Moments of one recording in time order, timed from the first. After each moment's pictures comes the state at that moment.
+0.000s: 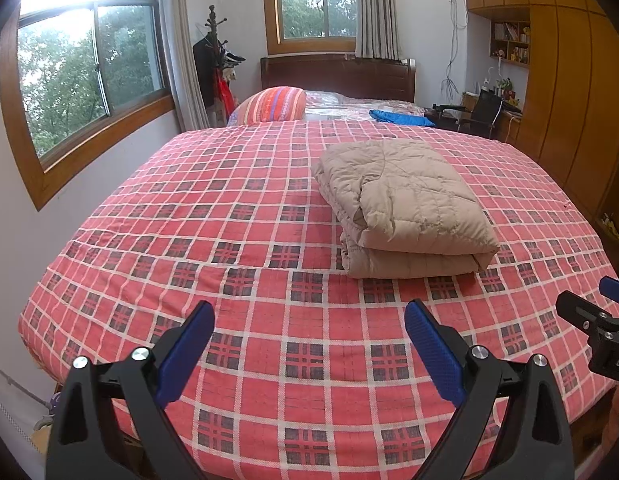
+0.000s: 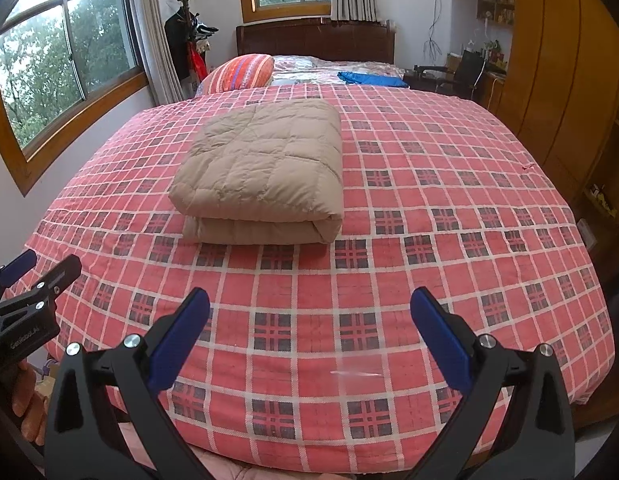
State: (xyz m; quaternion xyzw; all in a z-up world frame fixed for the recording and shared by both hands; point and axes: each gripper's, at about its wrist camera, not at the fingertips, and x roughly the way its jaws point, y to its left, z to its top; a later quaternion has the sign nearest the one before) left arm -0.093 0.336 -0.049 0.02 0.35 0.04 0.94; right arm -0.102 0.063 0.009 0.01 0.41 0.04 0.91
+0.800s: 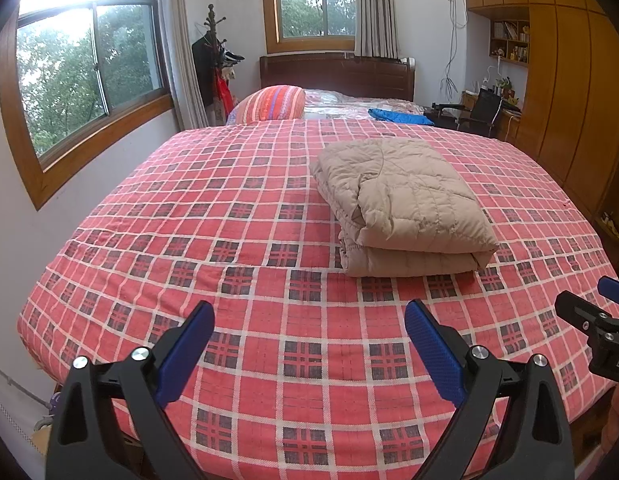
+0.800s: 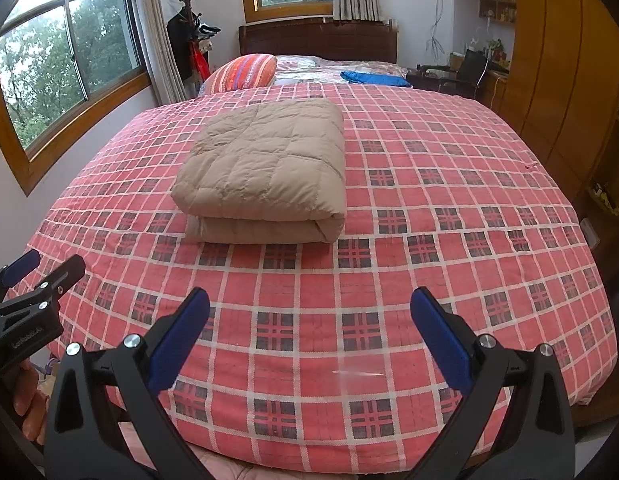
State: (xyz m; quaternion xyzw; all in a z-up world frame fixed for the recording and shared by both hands) left arm -0.093 0.335 -0.050 0.02 0.35 0.04 0.94; right arm -0.102 0.064 0.007 0.01 0.41 0.05 0.91
